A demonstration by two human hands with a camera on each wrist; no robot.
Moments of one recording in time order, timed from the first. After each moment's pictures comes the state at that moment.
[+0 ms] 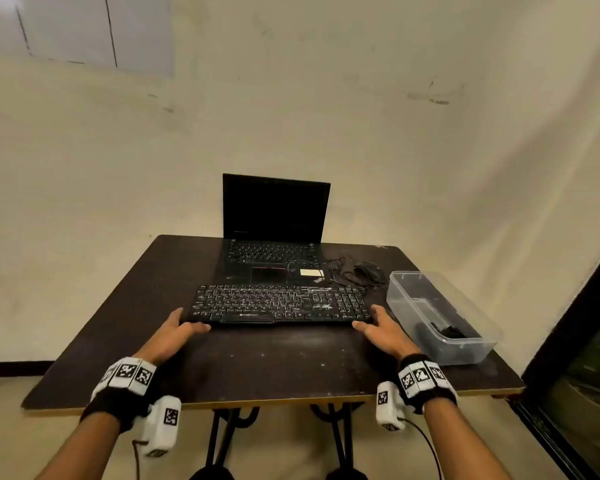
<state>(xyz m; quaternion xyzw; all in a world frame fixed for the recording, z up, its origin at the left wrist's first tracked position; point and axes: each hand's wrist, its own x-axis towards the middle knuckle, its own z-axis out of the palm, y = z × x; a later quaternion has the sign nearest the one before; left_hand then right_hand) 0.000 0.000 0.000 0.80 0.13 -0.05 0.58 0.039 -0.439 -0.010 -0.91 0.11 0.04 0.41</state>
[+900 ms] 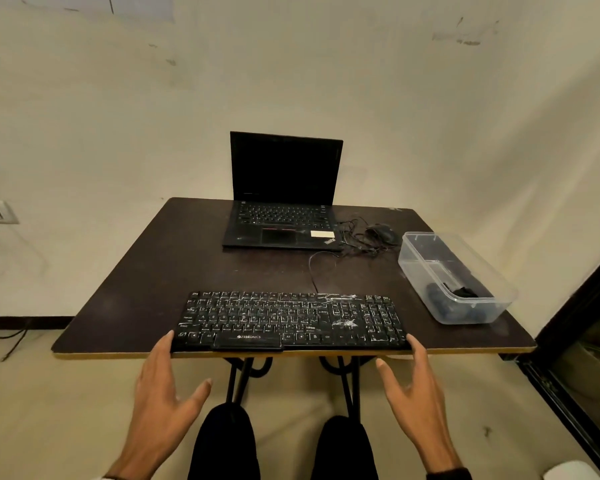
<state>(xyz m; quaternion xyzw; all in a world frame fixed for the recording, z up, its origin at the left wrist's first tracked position) -0.166 -0.018 -0.093 0.90 0.08 0.17 0.39 -0.155 -0.409 -0.062 -0.87 0.14 -0.14 0.45</state>
